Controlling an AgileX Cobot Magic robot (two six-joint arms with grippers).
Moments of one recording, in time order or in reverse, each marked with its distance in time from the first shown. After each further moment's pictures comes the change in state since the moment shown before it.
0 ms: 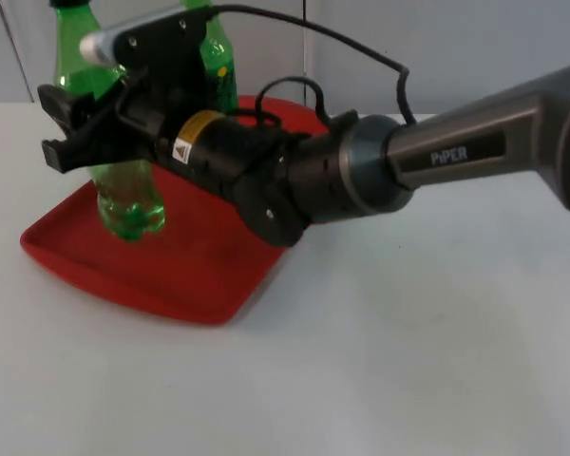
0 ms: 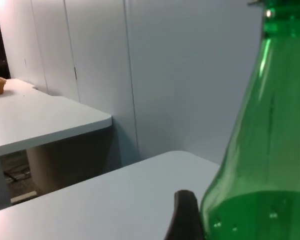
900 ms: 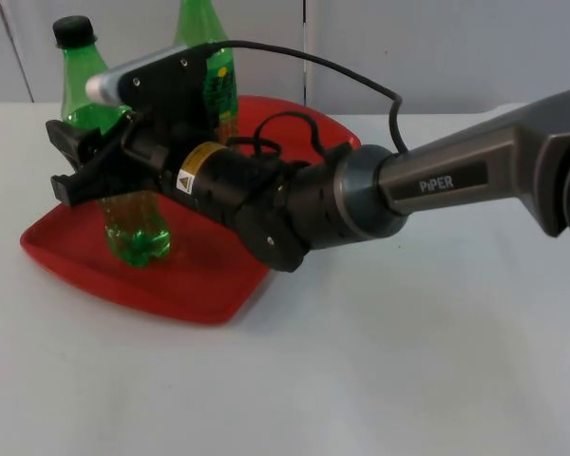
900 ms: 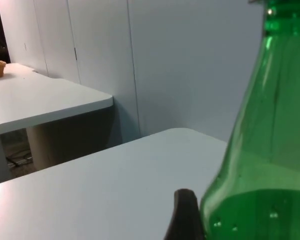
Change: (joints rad) right arm 0.000 0.047 -0.002 -0.004 0.003 -0.006; left arm 0.000 0.000 0.000 0.000 0.000 0.000
